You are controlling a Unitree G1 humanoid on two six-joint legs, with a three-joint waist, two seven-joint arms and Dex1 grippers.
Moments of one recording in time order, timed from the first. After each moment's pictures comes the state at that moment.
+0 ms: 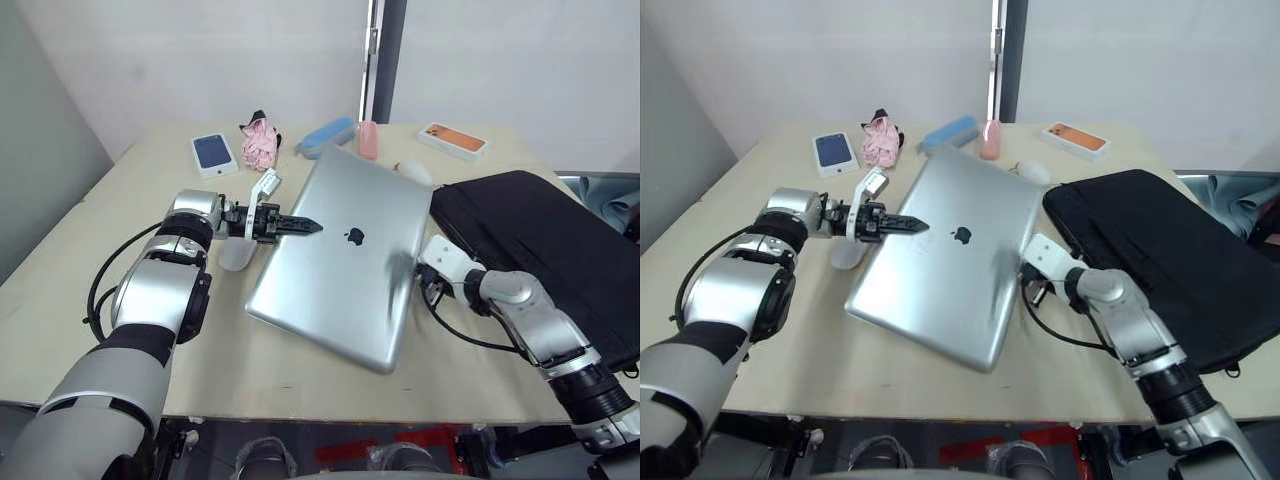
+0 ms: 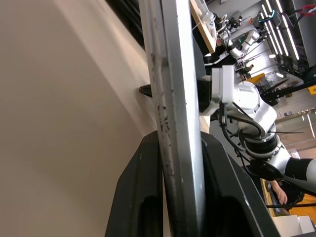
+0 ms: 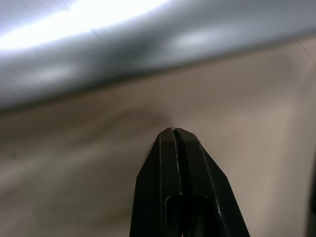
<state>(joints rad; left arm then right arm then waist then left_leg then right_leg) -1.23 0.46 -0.10 1.16 -0.22 0.91 -1.57 -0.31 -0.64 0.14 -0.09 -0.06 0.49 0.69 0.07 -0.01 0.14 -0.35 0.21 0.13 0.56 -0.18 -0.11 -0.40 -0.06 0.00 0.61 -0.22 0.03</state>
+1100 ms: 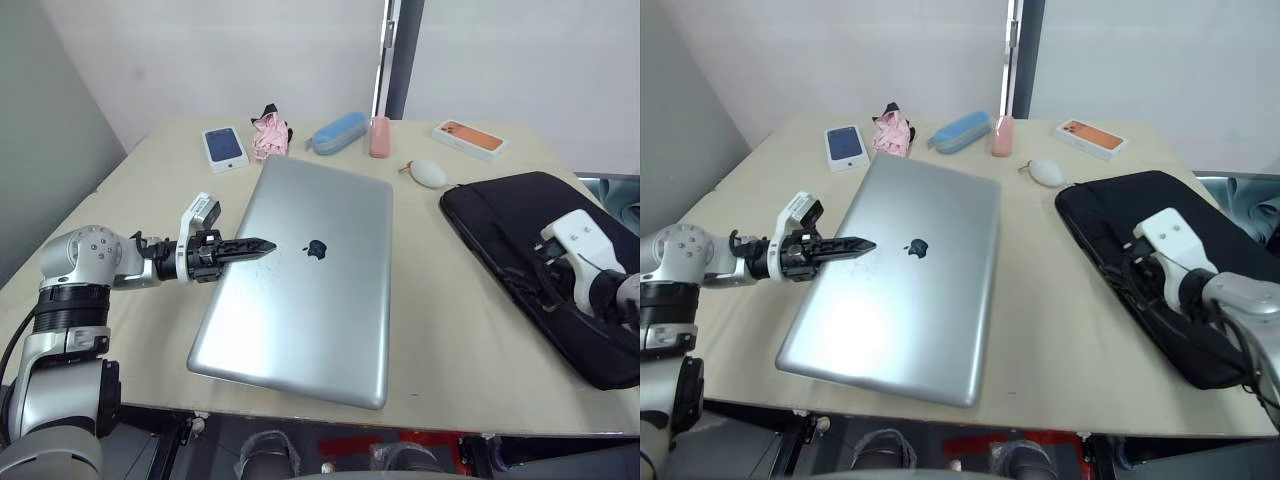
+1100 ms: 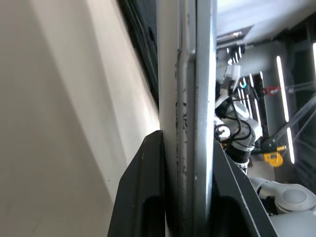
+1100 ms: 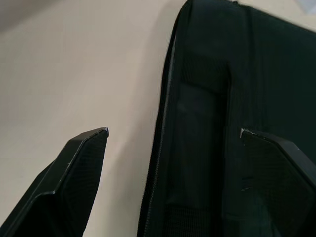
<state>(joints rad) -0.66 0.73 0.27 0.32 -1.01 1.61 -0.94 -0.03 -0.90 -0.34 -0.46 0.41 0.92 0.55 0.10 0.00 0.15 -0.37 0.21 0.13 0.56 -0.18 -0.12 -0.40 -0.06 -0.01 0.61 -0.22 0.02</state>
